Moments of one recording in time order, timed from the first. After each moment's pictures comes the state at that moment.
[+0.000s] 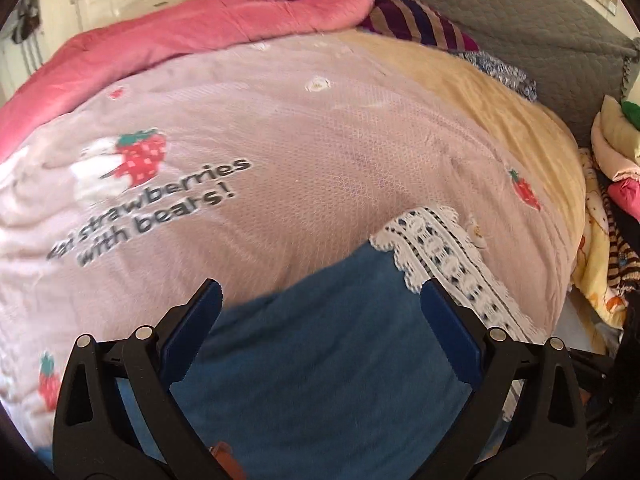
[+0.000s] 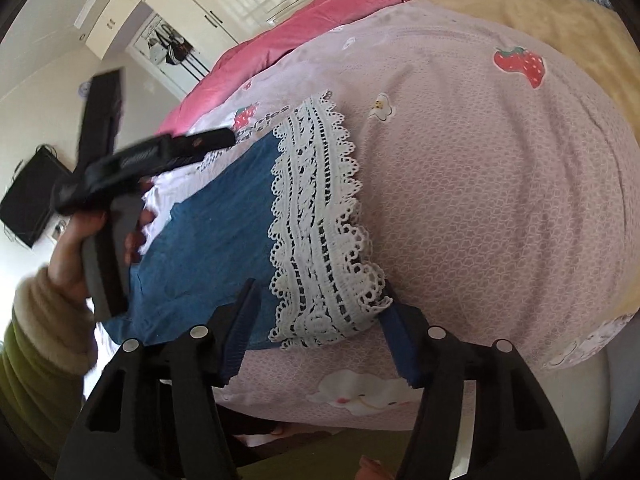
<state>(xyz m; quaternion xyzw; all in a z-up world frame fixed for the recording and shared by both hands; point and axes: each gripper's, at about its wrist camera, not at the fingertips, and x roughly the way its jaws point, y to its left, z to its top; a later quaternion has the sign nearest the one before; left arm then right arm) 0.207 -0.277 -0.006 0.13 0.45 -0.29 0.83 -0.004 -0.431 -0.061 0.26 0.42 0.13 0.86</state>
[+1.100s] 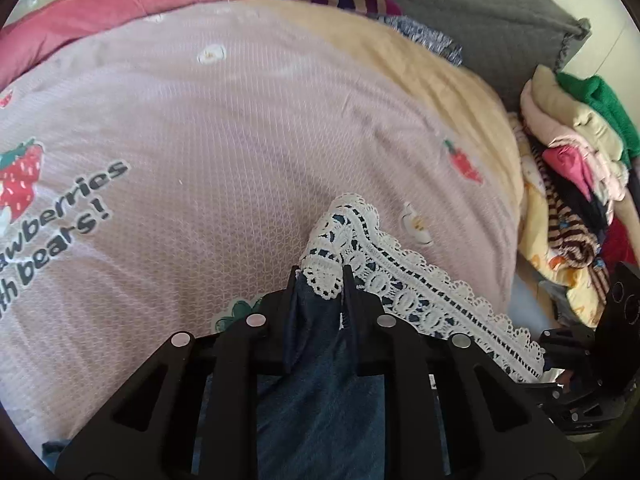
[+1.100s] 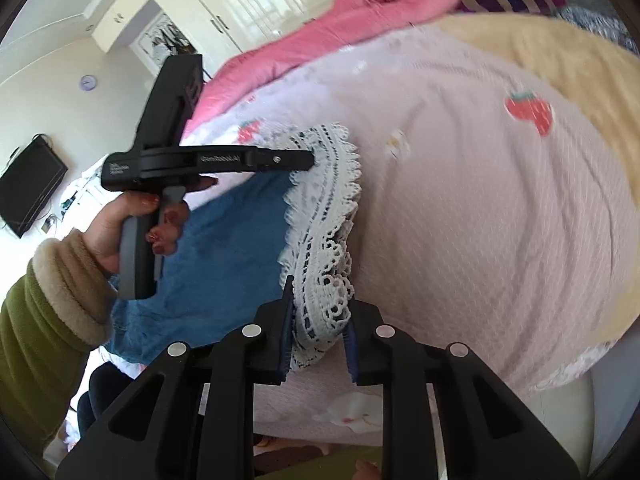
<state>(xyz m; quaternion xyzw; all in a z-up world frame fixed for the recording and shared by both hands) 0.225 -0.306 -0.027 0.09 0.49 -0.44 0.74 0.005 -0.417 -0.027 0.23 0.39 0.13 0.88</state>
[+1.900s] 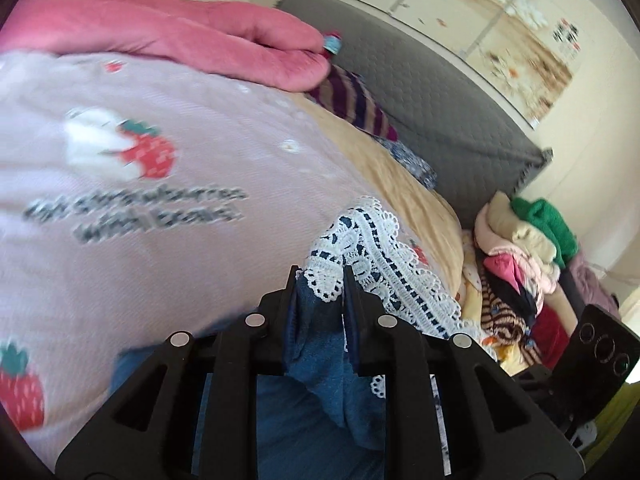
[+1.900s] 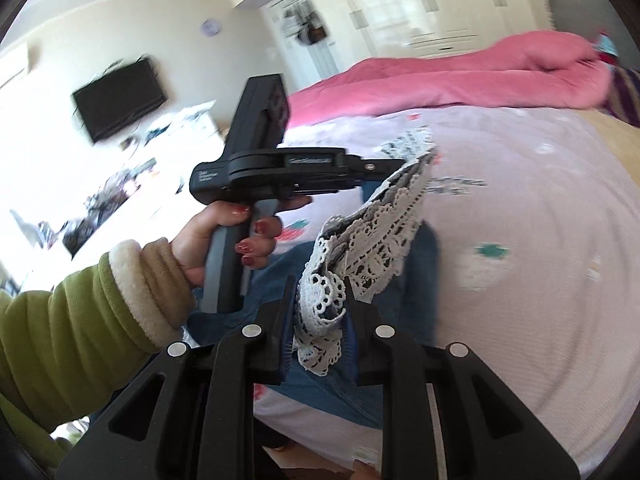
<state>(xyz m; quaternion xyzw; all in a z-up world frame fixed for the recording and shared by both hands) 0.220 -0.119 0.014 -0.12 0.40 -0.45 0.79 0.034 -0.258 0.044 0.09 0.34 0.32 0.88</state>
